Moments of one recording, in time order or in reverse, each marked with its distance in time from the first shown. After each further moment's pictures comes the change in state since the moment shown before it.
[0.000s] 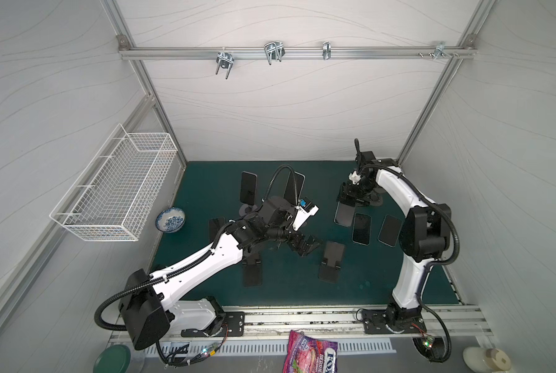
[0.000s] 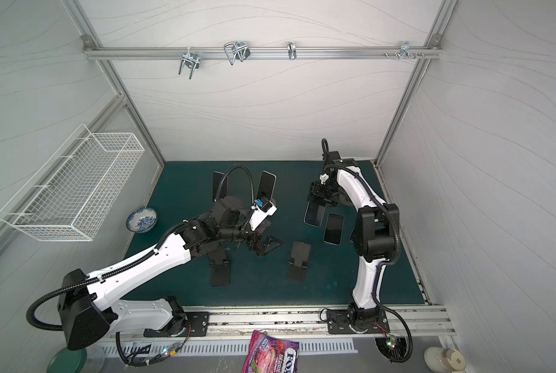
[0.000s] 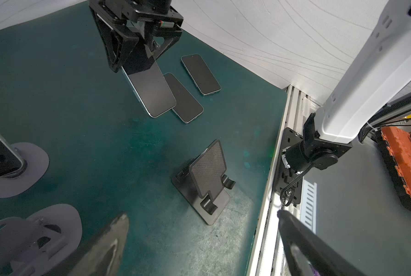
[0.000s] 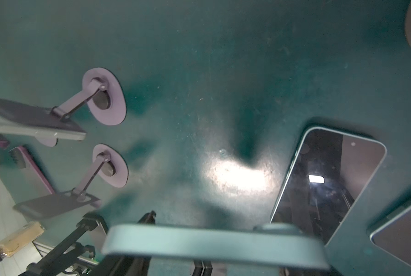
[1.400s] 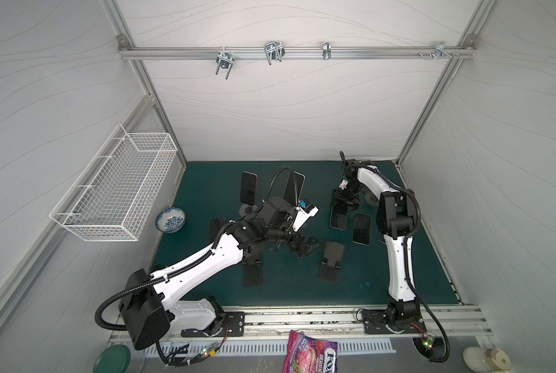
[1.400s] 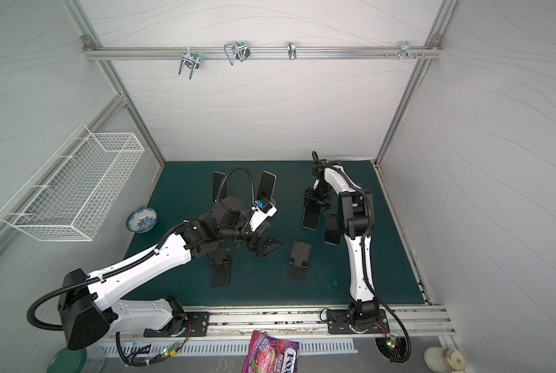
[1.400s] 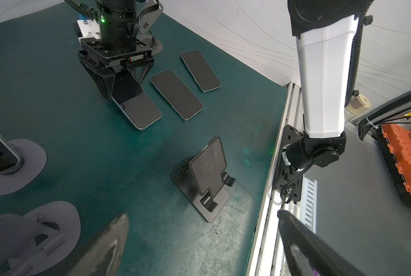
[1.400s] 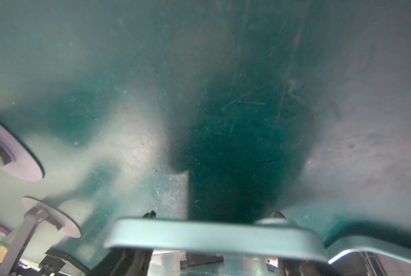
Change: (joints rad) left arm 0.000 0.001 -0.005 -0.004 0.001 0.001; right arm 0.003 0.408 0.294 -0.113 0.023 -0.031
